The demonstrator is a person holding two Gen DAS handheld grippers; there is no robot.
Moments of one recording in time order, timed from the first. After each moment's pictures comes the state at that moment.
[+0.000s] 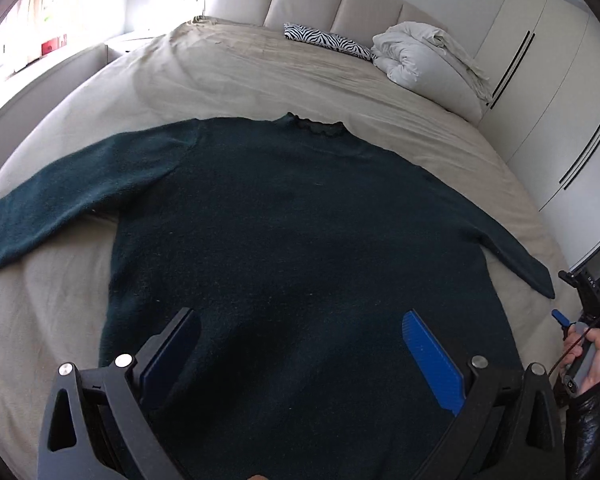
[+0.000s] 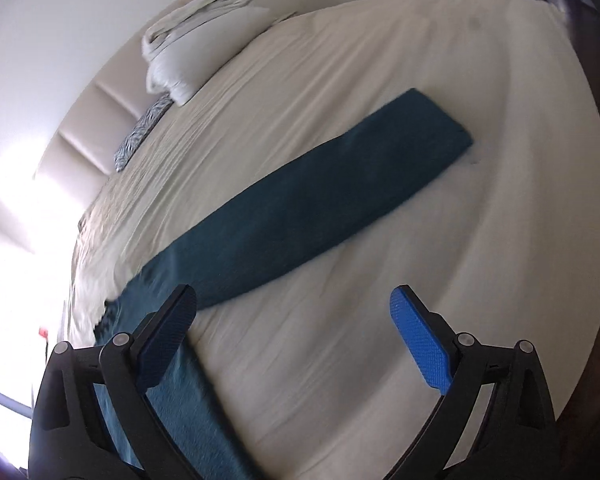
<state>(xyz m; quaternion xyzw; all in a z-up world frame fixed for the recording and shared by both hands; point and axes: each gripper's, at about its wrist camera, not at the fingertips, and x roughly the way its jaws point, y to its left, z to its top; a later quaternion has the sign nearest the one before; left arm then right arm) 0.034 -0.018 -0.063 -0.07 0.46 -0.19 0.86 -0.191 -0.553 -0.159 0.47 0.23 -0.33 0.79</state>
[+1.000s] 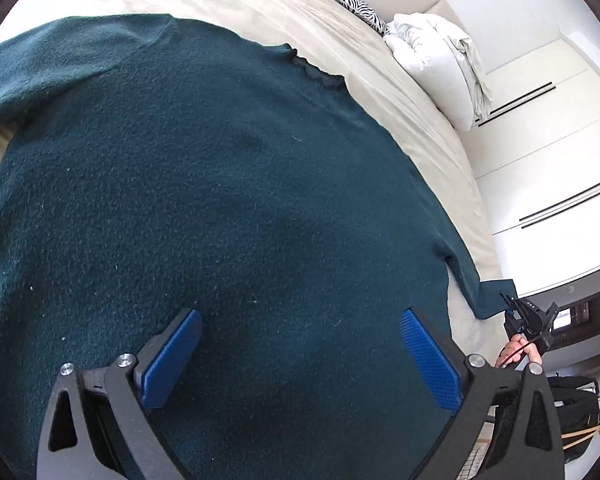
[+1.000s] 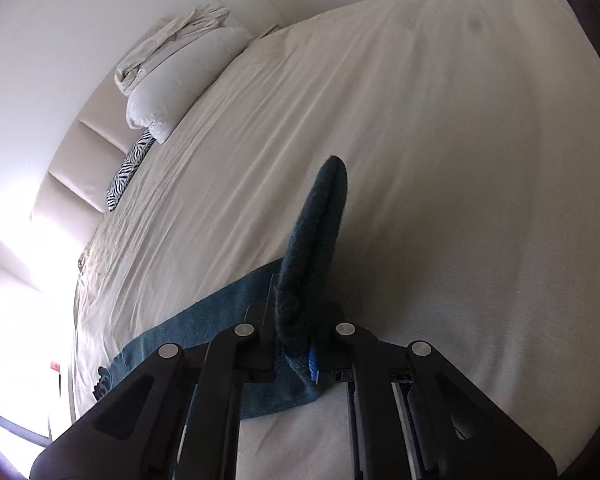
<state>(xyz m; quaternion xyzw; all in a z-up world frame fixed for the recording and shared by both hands) 0.094 -0.035 -0.113 -0.22 0.56 -0.24 0.77 -0.120 -0.664 -0.152 0.43 0.23 -0.30 0.82</state>
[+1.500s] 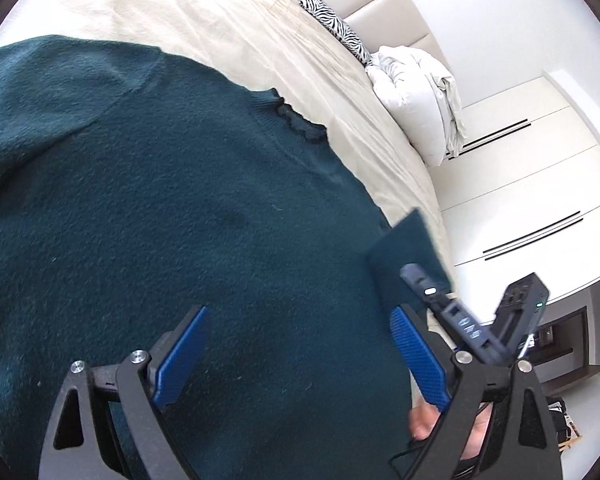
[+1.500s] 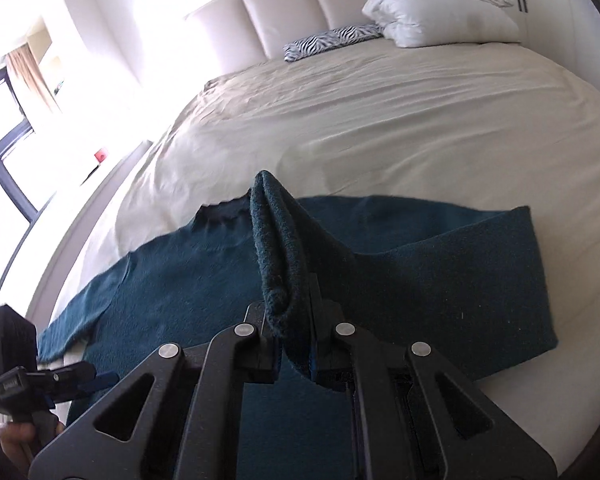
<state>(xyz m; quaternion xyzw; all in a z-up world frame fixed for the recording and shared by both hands) 0.143 -0.020 -0.105 -0.29 0.52 -0.28 0.75 0.121 -0.344 -0.127 0.20 0.37 -0.04 0.91</state>
